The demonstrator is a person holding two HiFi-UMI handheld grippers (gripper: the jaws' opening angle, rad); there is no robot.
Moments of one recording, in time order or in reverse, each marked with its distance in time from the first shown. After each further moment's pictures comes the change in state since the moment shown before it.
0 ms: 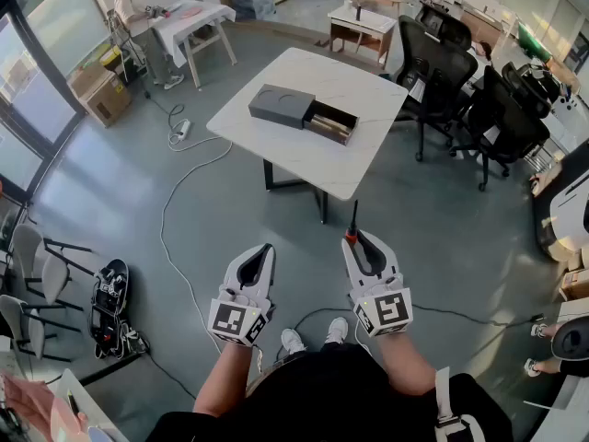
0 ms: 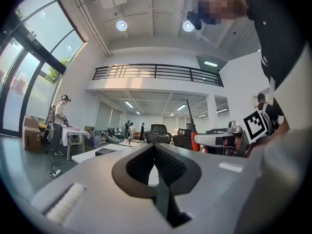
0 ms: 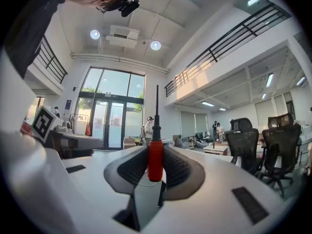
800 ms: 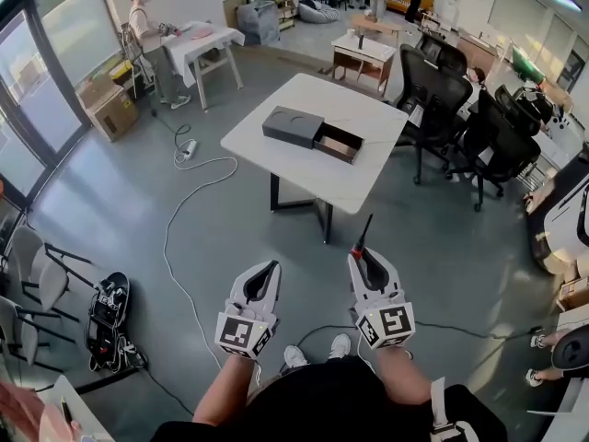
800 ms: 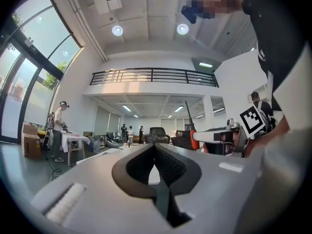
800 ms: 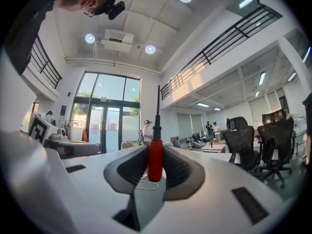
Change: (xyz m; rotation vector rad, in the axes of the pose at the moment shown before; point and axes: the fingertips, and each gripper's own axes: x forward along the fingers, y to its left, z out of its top) left arm -0.053 0.011 0.012 0.043 -0.038 -0.040; right arm -0.018 0.046 0.014 0.055 -0.043 -0.059
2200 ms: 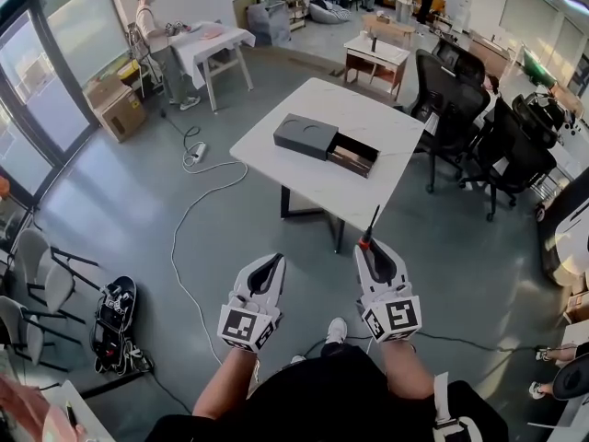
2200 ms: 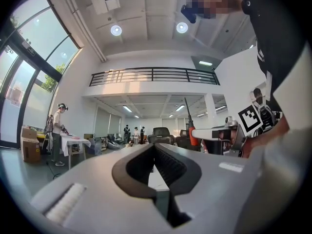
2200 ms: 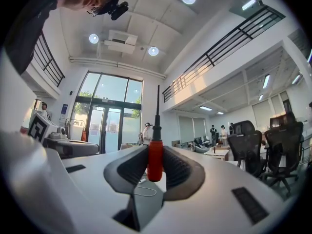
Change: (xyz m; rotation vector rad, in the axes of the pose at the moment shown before) left arm 0.056 0.055 0.003 0.029 -0.004 0.005; right arm 0.079 -0.026 0.009 -0.040 -0.040 0.017
